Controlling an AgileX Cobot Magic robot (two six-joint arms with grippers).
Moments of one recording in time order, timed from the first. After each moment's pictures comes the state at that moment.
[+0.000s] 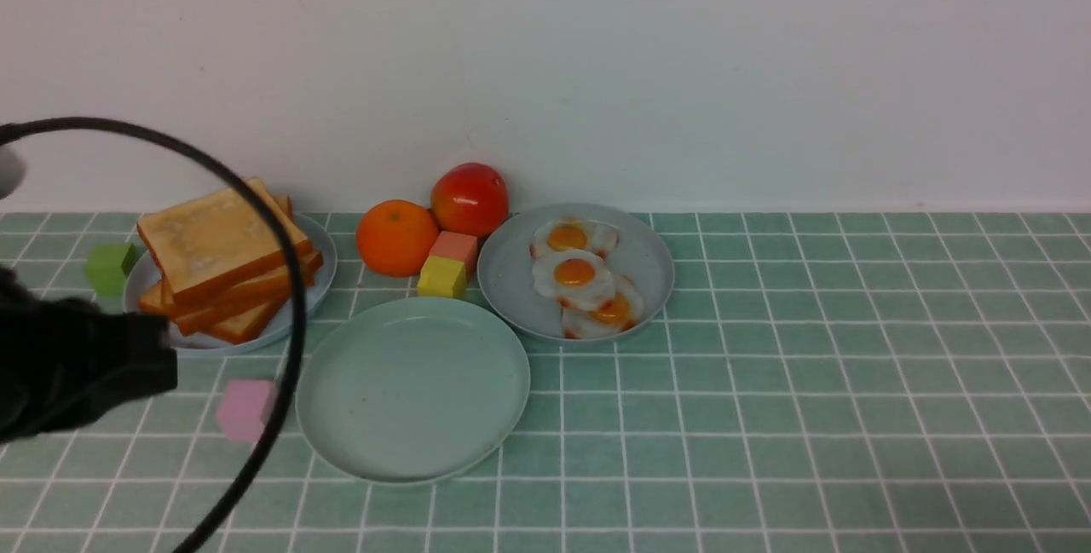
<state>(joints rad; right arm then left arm) 0.00 -0.01 -0.02 0.80 0.28 -0.03 -0.07 0.97 -0.81 -0.36 0.74 0.06</state>
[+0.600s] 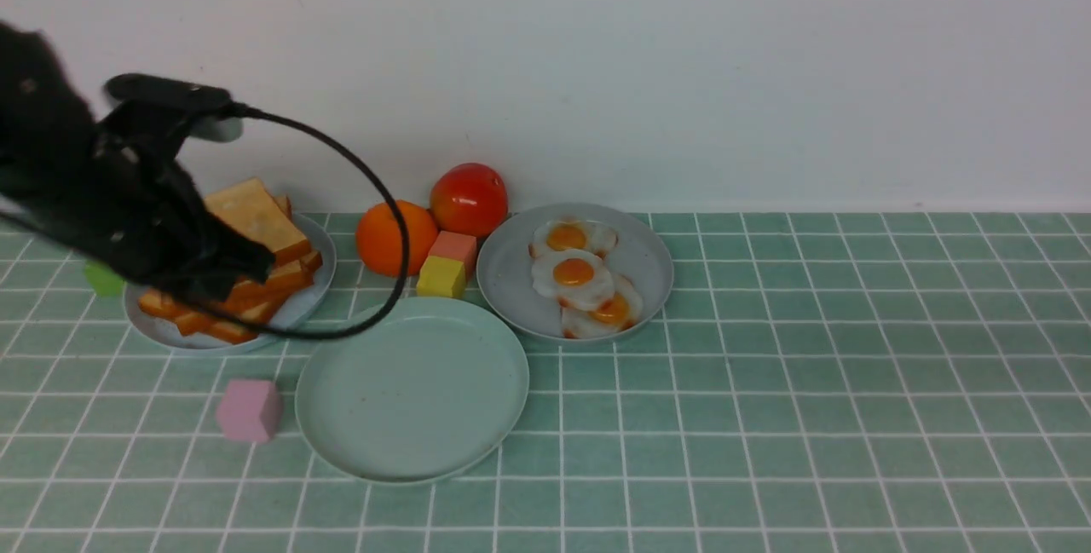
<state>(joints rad) 0.29 0.70 -1.00 0.45 1.07 -0.27 -0.07 1.69 -1.31 -0.09 0.77 0.31</state>
